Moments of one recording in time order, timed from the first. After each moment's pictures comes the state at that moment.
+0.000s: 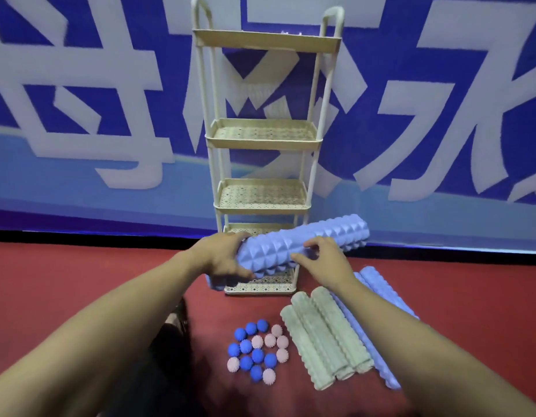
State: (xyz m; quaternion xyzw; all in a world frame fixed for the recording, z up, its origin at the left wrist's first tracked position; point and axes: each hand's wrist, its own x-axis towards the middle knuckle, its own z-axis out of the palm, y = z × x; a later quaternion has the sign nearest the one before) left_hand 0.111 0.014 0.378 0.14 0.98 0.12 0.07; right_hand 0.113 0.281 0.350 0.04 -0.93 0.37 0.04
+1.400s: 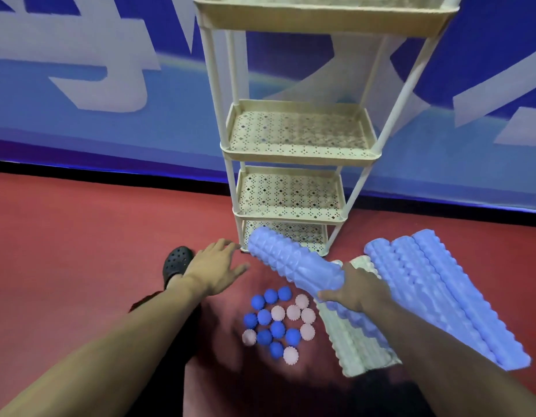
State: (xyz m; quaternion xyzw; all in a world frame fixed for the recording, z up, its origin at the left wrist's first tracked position) left_hand 0.019 -0.062 0.121 0.03 0.99 0.10 0.13; right_hand 0.001 0.269 0.142 -0.03 -0.95 0.12 -0.28
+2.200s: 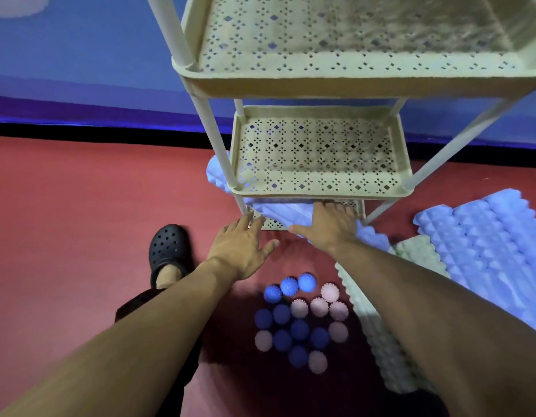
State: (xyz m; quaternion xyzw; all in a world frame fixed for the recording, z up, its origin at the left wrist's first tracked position) left_hand -0.081 -0.046 -0.001 0.01 0.97 0.11 0.22; right_hand -0.155 0.148 -0.010 0.04 -0.98 0.07 -0.19
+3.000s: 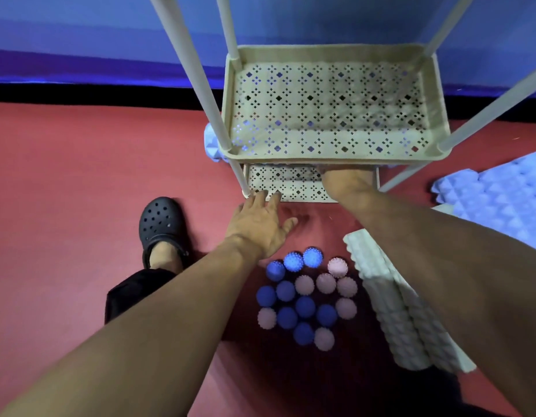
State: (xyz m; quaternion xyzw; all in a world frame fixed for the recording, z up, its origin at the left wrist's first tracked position) left_hand -0.091 -0.015 -0.025 0.00 0.96 0.11 0.27; right_hand -0.205 0.150 -0.053 0.03 -0.99 0.04 -0.14
